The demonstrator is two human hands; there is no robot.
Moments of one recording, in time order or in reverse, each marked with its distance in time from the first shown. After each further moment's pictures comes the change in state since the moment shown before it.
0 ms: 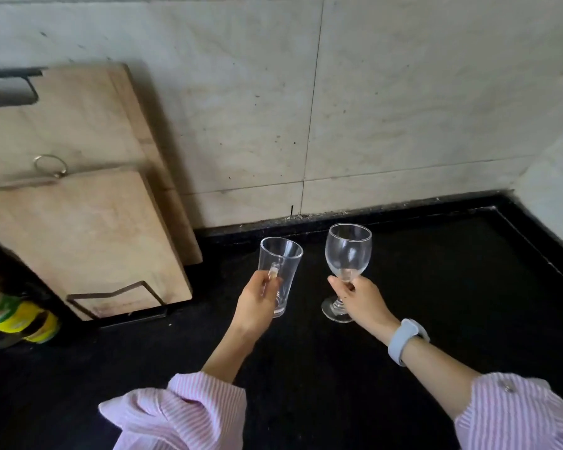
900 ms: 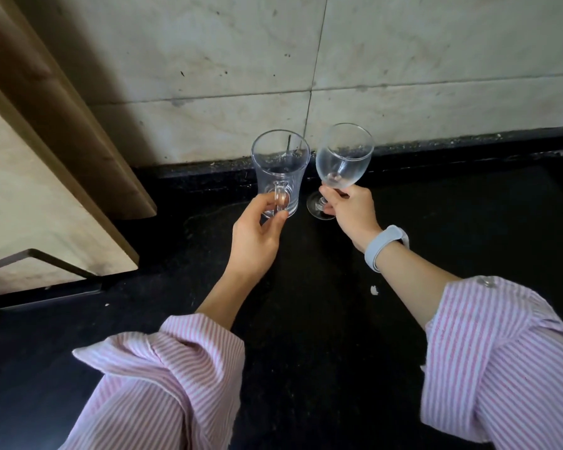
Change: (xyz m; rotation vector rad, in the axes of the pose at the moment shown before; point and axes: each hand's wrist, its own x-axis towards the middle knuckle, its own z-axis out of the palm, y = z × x) left_hand 0.106 -0.053 0.046 0.010 0.082 0.323; right_hand 0.155 0.037 0.050 0.308 0.149 -0.026
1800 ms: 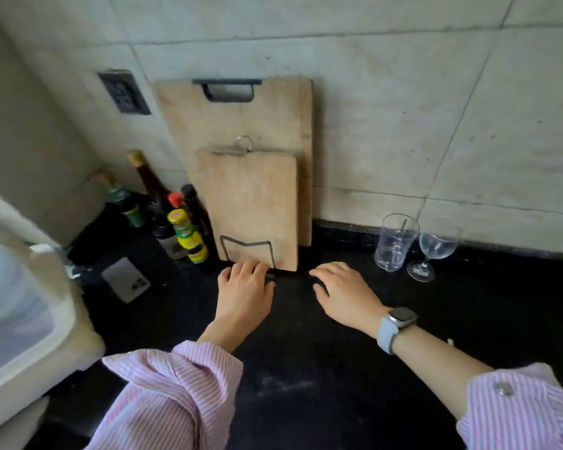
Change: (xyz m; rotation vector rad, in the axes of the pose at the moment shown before) left_hand -0.174 0.101 -0.195 1.090 0.196 -0.239; right_hand -0.212 -0.148 0.060 -0.829 -0.675 -0.762
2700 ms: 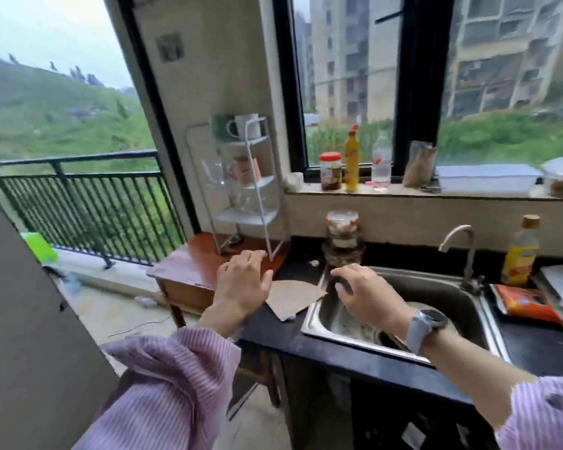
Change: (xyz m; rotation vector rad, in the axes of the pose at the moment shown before) left_hand -0.935 -0.248 -0.331 0.399 0.611 -1.497; right_hand -0.458 -0.796 0.185 0.188 -0.431 -1.462
